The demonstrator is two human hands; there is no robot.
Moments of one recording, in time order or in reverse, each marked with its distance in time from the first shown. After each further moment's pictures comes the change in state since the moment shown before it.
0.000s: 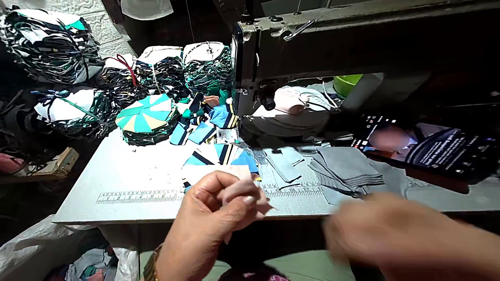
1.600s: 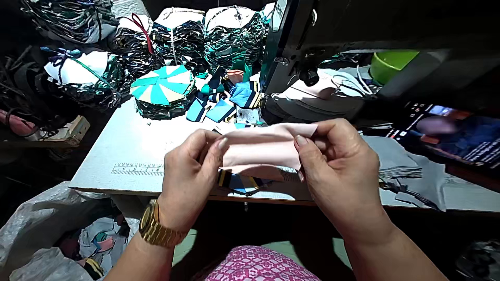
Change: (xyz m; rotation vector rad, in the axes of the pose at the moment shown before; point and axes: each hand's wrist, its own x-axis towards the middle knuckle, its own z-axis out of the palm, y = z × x) left_hand 0.009 0.013 -0.054 0.982 0.259 0.394; right_hand 0.058 0.086 0.048 -0.399 0.406 0.116
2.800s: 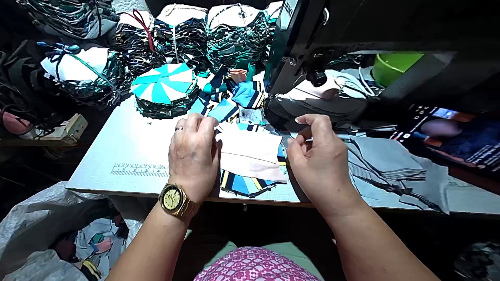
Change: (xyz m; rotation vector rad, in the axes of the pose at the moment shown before) left_hand 0.028 -0.036 0.012 0.612 0.026 0.172; right_hand 0.017 0.037 0.017 -0.465 -0.009 -0.019
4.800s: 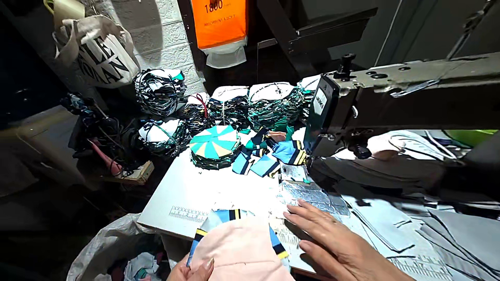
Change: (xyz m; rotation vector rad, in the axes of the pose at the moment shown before) left_hand -0.123 -0.008 -0.092 -1.299 -0.093 -1.101; right_hand -0.015 0.011 0.011 0.341 -0.503 -0.481
